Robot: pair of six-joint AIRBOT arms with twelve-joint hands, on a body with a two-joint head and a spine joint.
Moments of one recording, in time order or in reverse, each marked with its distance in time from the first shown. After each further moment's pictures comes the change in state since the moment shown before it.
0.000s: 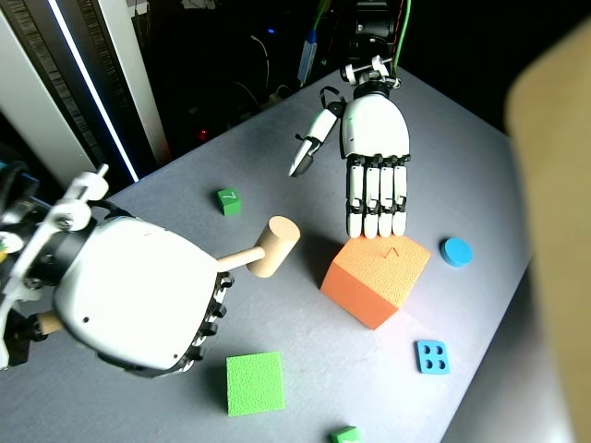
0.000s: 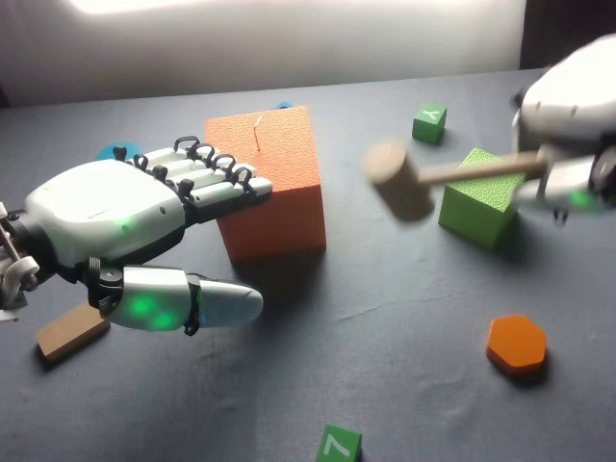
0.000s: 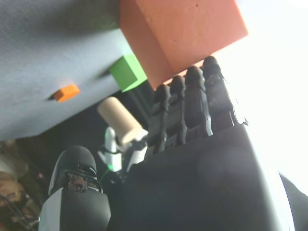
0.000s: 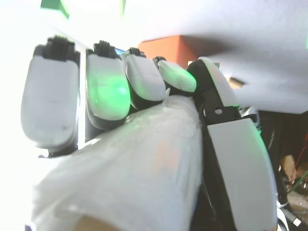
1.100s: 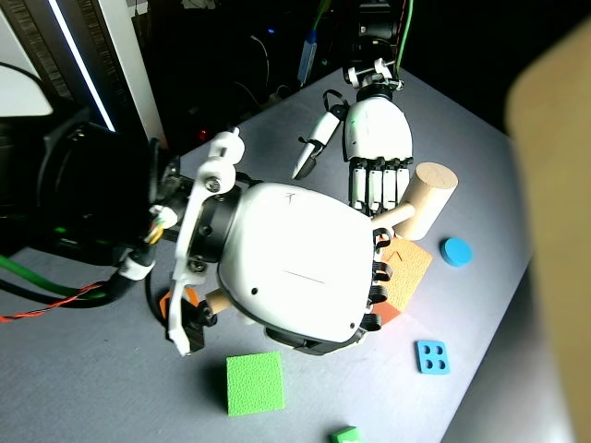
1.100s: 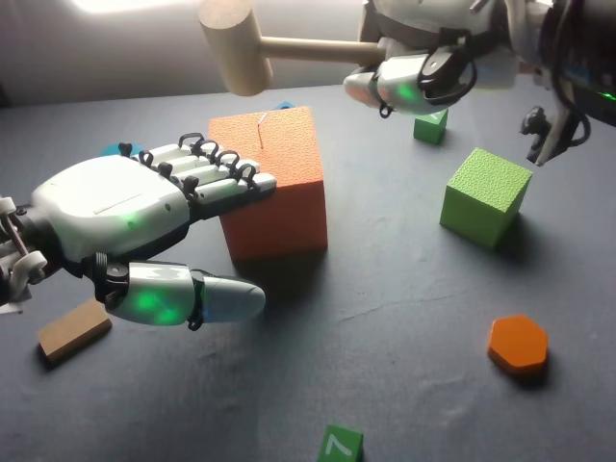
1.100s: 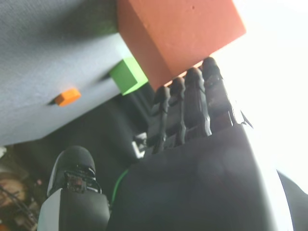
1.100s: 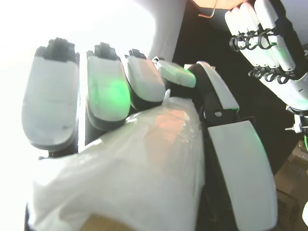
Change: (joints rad) left arm -0.017 -0.019 0.026 0.017 0.018 0.000; right arm 0.029 -0.323 0.233 -0.877 0.080 0.999
